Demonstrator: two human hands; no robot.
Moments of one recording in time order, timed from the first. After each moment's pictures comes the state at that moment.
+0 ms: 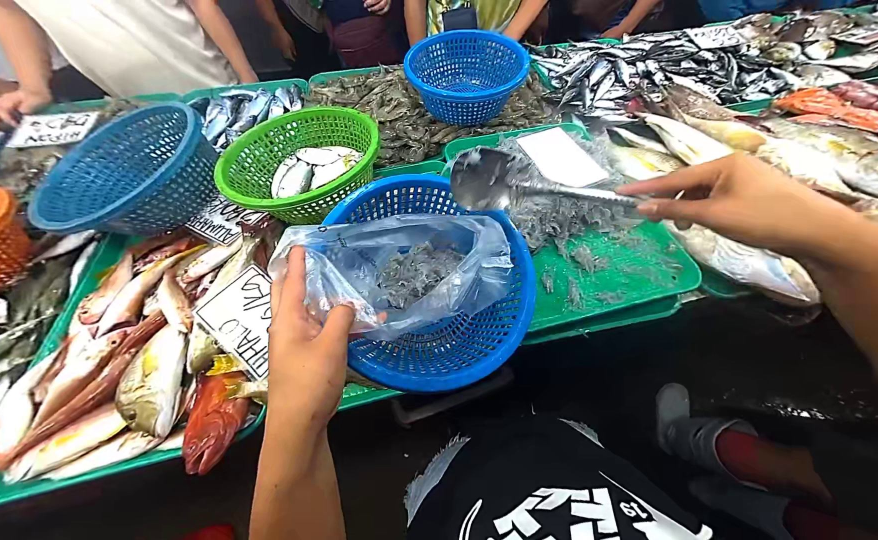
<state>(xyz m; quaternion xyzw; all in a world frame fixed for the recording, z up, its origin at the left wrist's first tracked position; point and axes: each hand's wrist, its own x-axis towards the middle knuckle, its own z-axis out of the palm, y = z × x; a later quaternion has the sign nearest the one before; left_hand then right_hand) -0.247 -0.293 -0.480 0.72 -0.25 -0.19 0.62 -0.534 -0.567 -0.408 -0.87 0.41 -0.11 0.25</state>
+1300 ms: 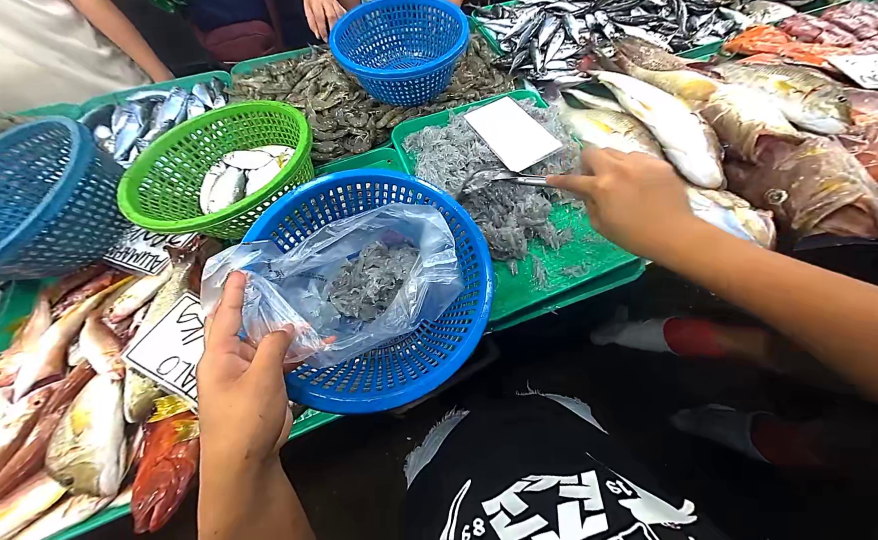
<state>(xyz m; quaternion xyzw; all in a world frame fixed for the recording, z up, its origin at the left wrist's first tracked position) -0.239 -0.298 -0.503 0.72 -0.27 -0.20 0.60 -0.527 -0.574 -0.478 -0.94 0.30 -0.12 -0.07</state>
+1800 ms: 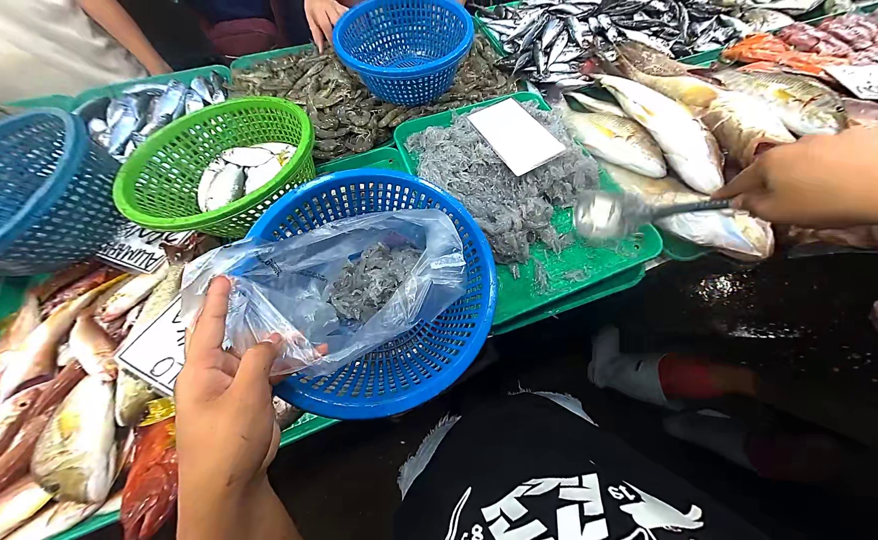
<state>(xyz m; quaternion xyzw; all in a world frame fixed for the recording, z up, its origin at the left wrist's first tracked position) -0.235 -0.290 -0.500 0.70 -0.27 -0.20 0.63 -0.627 -0.613 -0.411 -0.81 0.54 0.23 -0.01</state>
